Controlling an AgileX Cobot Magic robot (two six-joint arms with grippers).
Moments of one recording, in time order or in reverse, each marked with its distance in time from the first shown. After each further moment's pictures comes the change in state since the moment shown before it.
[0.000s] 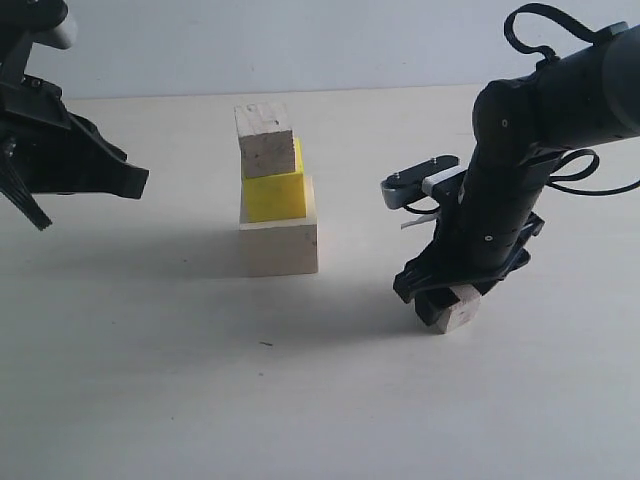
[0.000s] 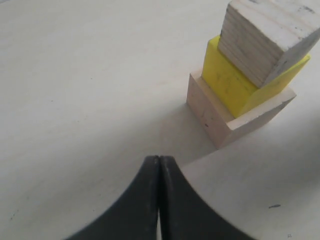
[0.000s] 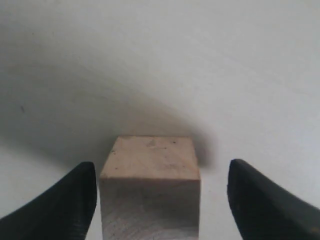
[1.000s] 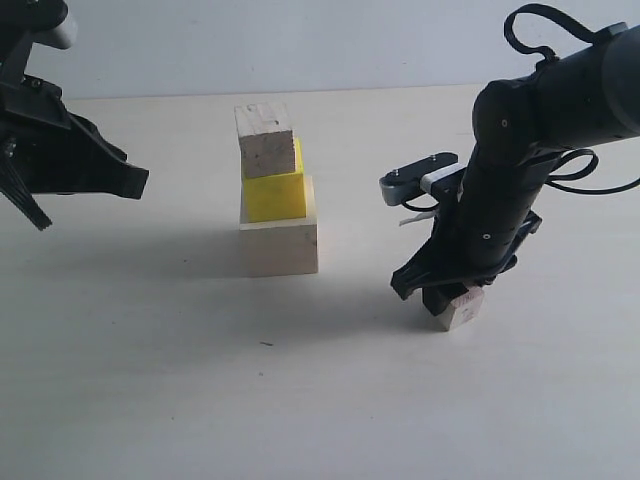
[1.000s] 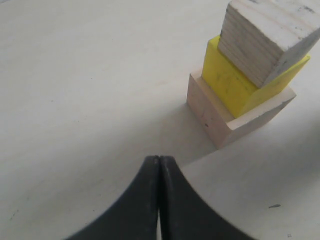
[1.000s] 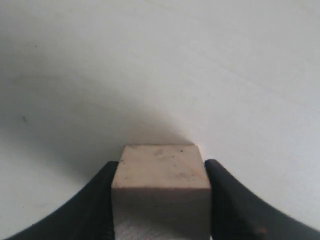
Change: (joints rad) left arm 0.000 0.000 0.000 0.000 0.000 0.000; right arm 0.000 0.000 0.000 0.000 -0.023 0.000
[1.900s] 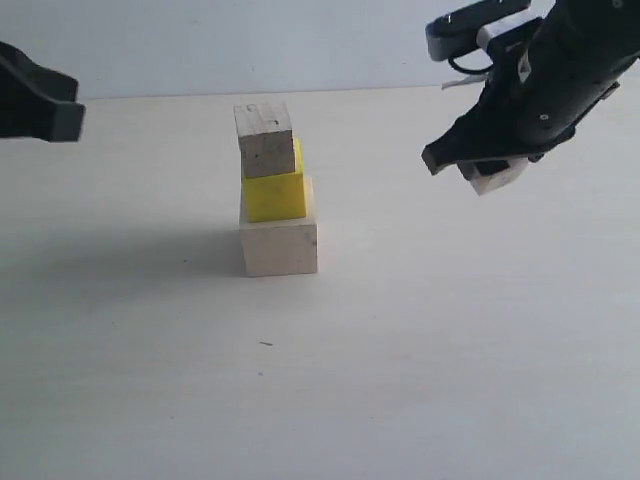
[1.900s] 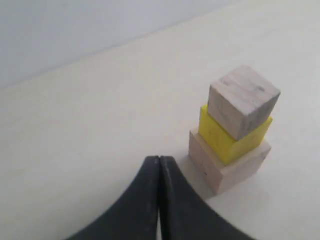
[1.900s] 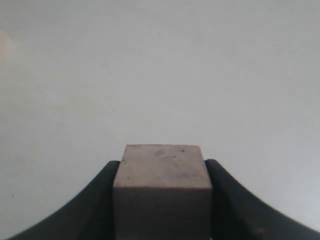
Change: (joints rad) left arm 0.000 -0.244 0.000 0.051 -0.008 -0.025; right arm 0.000 -0.311 -0.068 -0.331 -0.004 0.308
